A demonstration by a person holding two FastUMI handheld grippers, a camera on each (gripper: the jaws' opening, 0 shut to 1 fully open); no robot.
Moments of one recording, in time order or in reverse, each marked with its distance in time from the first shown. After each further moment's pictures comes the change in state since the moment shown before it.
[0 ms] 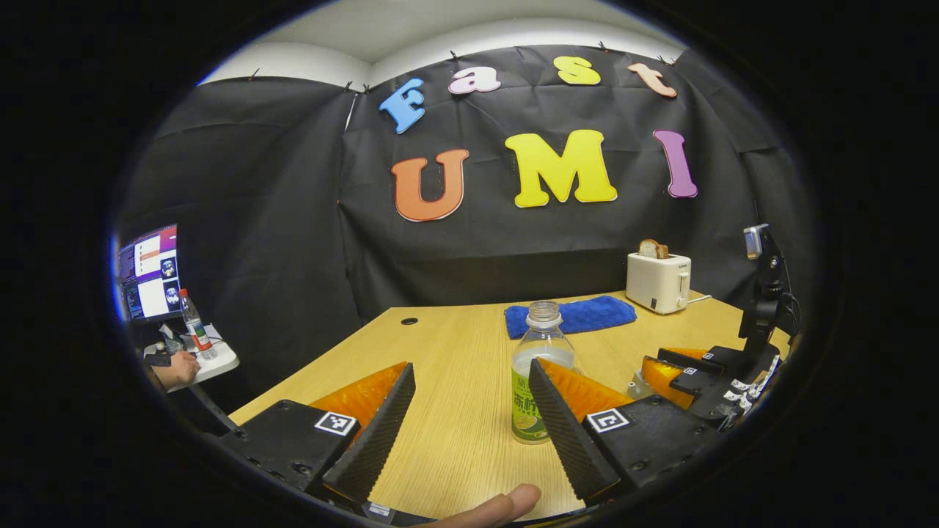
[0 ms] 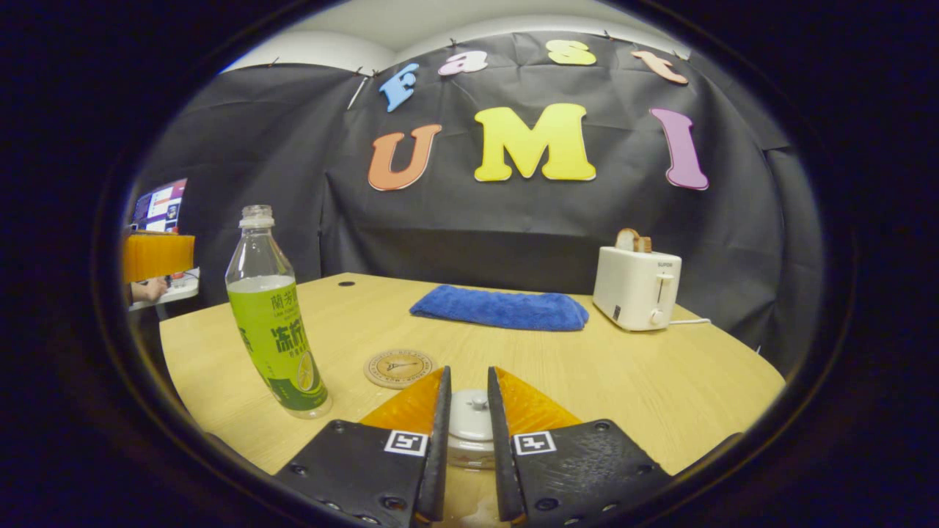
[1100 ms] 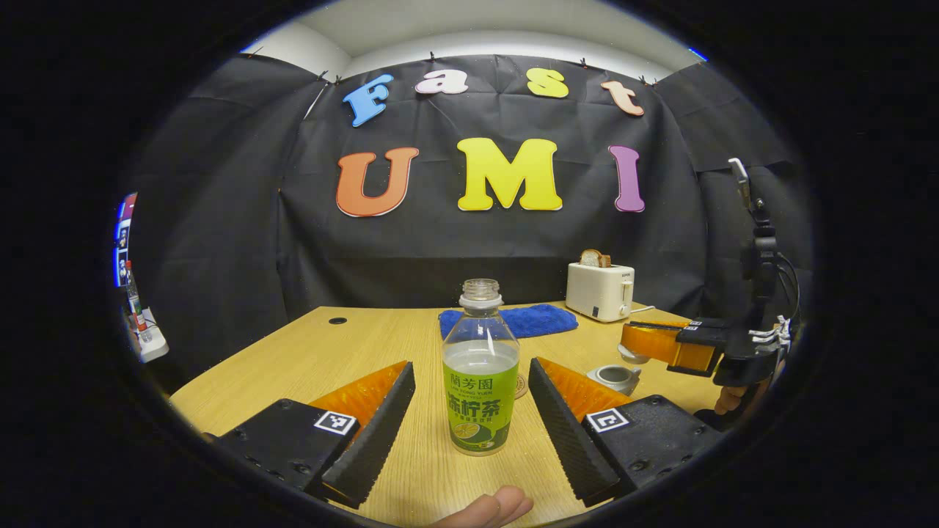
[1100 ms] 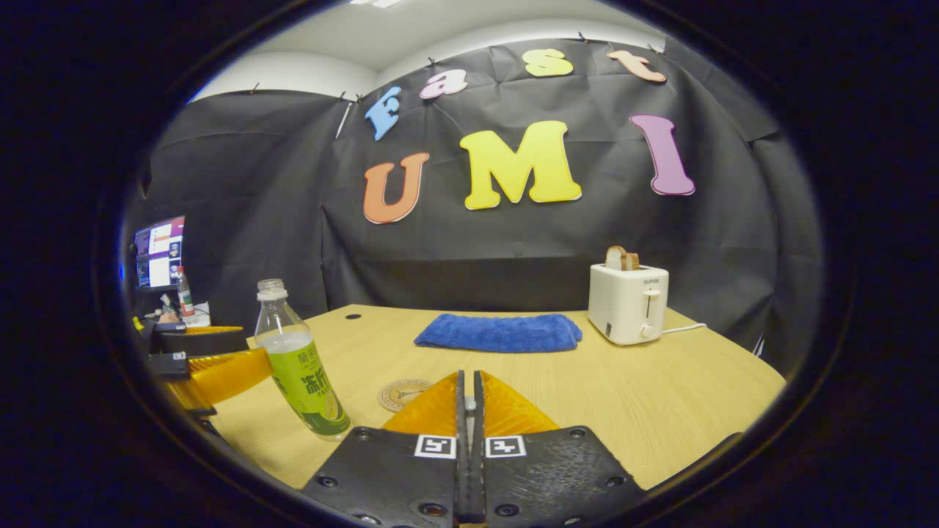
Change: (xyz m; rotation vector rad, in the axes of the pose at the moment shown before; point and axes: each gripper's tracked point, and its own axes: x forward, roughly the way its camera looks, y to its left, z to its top) left arm 0.030 -0.054 -0.025 -0.071 -0.080 -0.250; right arm -0.034 -0.011 0.049 0.075 -0.097 0.036
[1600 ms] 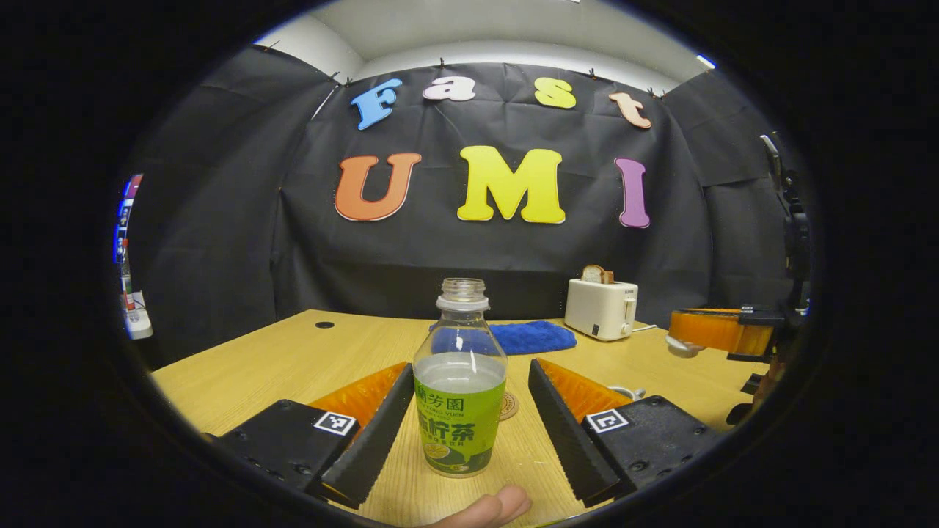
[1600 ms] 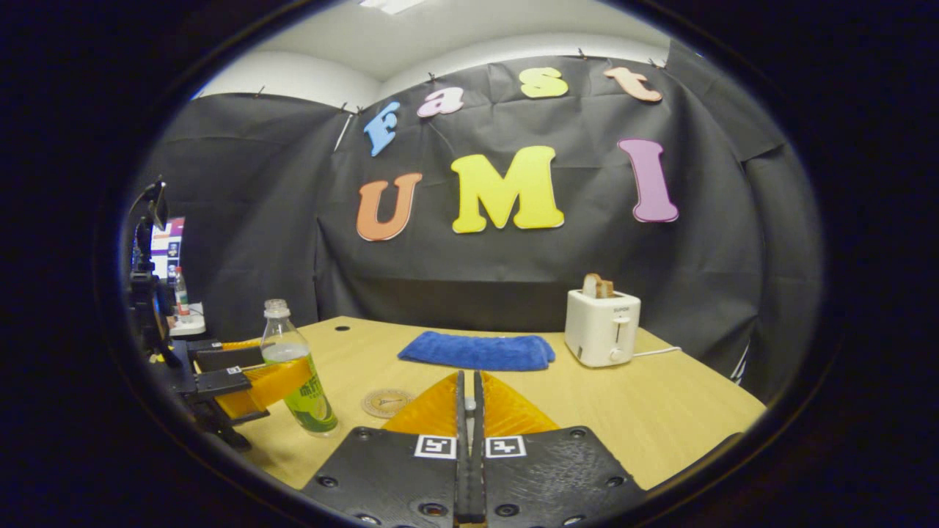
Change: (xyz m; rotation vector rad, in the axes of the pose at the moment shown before) left arm 0.042 -0.005 -0.003 -0.044 -0.045 0.028; right arm -0.030 -0.042 0.028 -0.028 -0.071 -0.052
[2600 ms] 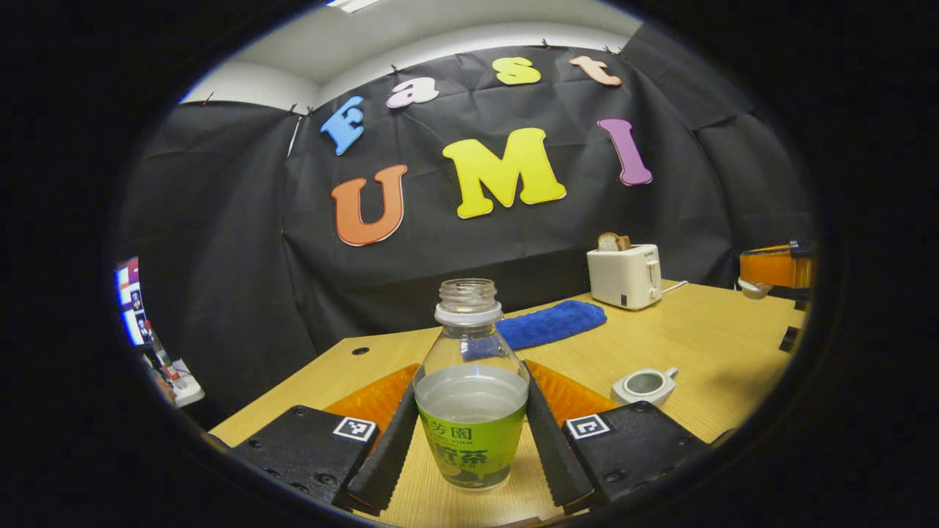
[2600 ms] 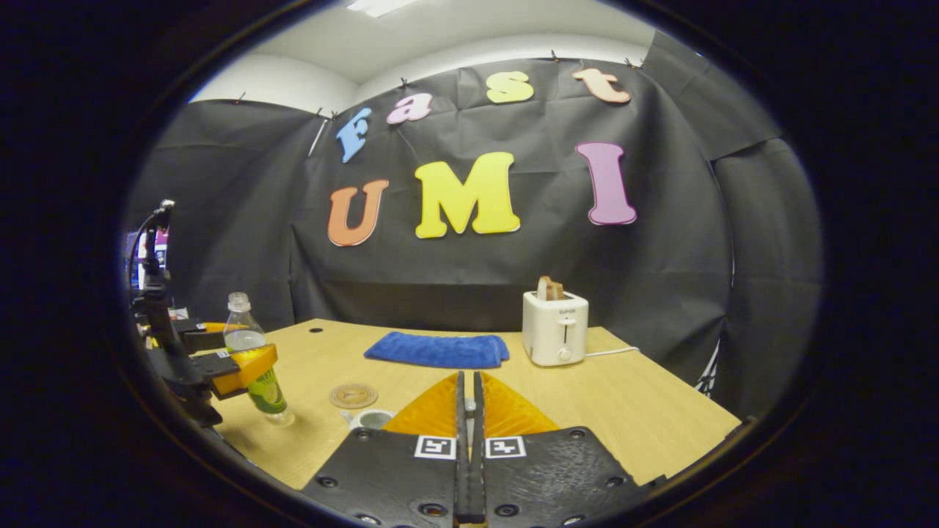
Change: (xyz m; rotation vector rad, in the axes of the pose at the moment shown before) left arm -0.008 -0.014 0.021 0.325 0.049 0.067; right arm -0.040 -0.058 0.010 0.008 0.014 -0.070
